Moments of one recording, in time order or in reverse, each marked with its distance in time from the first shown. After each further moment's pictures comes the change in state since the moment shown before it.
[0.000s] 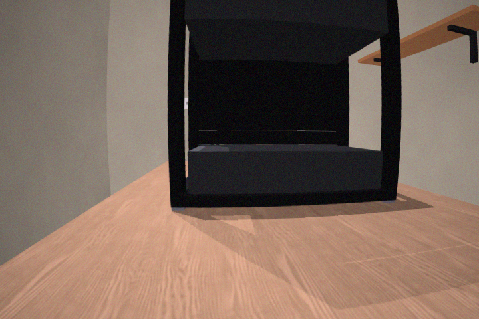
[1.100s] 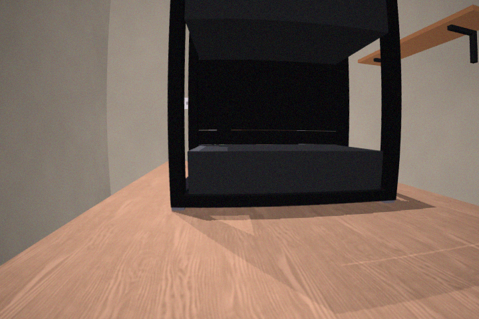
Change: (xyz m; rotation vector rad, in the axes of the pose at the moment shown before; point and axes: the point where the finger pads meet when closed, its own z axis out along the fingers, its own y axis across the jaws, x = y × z) arm 0.000 0.000 0.018 -0.004 0.000 0.001
